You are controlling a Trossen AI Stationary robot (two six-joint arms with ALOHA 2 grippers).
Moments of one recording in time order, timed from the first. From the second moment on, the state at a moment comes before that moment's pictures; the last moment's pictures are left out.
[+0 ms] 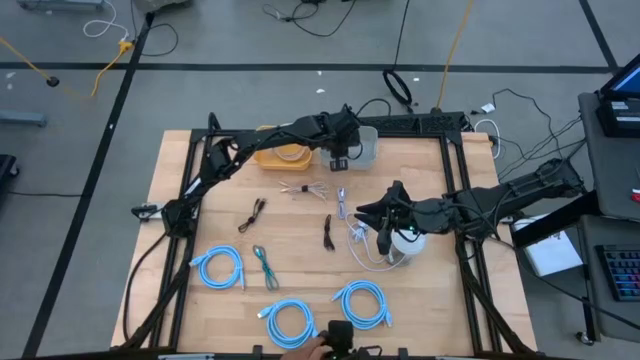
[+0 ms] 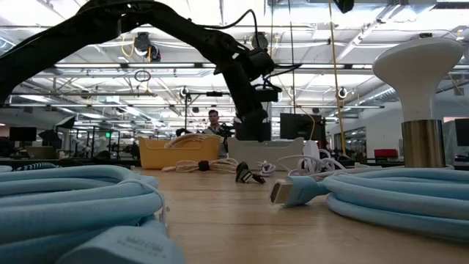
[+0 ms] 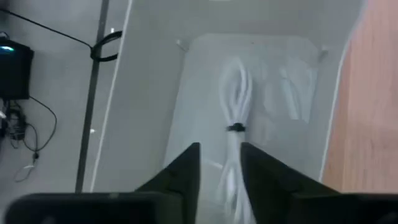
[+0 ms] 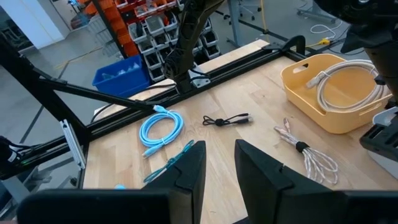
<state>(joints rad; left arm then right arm) 0.44 2.35 2.08 -0.70 -0.17 0.47 0.33 1.17 1.03 -0.23 0.52 0.52</state>
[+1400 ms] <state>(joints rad) -0.05 1.43 1.49 -1.14 -0.25 -0.39 -0.12 1.51 0.87 -0.14 0.02 0.60</state>
